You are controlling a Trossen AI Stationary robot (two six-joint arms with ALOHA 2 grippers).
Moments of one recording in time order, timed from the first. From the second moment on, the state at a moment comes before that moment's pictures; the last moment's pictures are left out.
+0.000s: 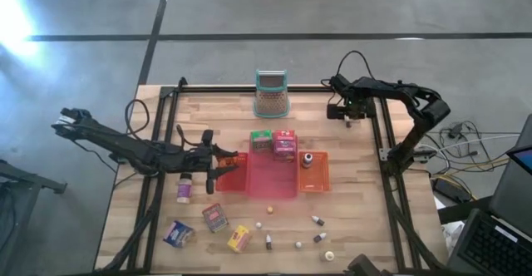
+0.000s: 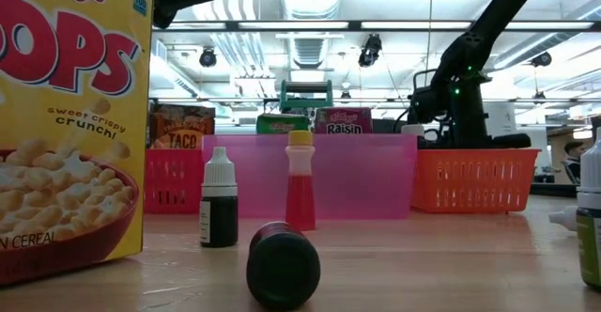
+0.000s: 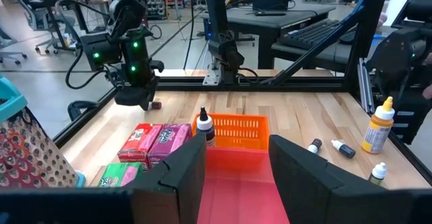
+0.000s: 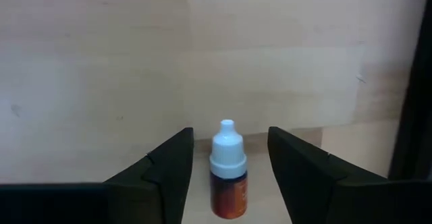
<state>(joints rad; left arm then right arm) -0.32 0.90 0.55 0.24 -0.43 -0.05 -0.91 1.68 0.92 -0.81 0.13 0.73</state>
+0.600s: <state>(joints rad) -0.32 0.90 0.55 0.23 -0.42 -0.06 -0.91 1.68 0.92 -0.81 0.12 0.69</state>
